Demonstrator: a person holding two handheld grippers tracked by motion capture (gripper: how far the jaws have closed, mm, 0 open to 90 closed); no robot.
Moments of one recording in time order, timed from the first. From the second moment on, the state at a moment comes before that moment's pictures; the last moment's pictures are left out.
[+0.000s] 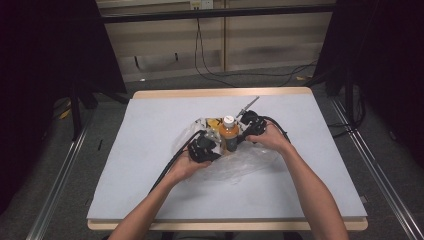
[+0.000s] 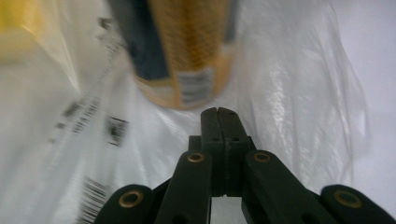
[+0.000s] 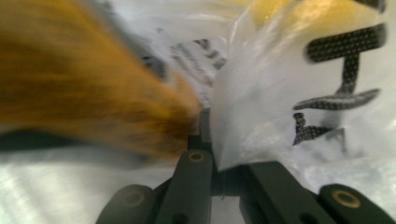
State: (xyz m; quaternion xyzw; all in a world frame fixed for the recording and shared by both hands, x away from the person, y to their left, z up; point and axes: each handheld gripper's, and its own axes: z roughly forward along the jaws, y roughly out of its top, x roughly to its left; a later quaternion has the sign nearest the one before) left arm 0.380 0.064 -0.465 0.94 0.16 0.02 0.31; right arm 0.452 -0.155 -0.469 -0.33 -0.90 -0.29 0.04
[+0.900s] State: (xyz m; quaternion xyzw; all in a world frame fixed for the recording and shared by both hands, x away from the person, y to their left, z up) left arm 0.318 0.075 -0.464 0.94 0.09 -0.03 0.32; right arm 0.498 -0.165 -0.475 -0.47 -0.83 -0.30 -0.11
